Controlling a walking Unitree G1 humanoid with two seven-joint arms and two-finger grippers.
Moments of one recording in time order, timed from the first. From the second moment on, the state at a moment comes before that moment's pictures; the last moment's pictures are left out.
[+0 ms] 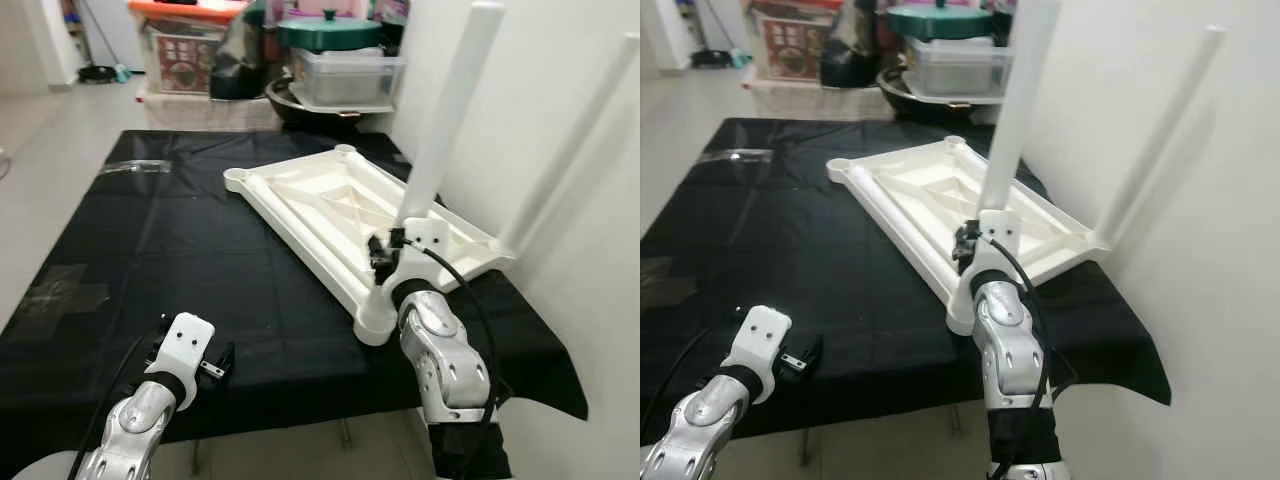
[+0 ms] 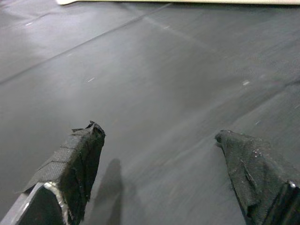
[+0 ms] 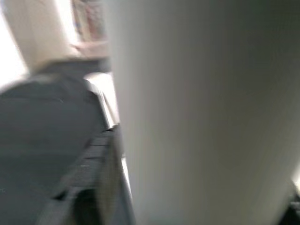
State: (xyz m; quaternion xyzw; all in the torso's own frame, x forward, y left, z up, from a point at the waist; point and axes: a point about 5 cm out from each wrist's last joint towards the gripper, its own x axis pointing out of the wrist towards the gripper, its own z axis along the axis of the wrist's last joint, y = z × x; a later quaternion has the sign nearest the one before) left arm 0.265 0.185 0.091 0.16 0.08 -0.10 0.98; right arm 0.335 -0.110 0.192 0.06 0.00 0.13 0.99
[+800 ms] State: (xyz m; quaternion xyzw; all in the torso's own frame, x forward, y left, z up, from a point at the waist) left arm 0.267 0.187 0.095 0.17 0.08 -0.10 0.98; right arm 0.335 -0.080 0.186 0.02 0.02 0.41 0.91
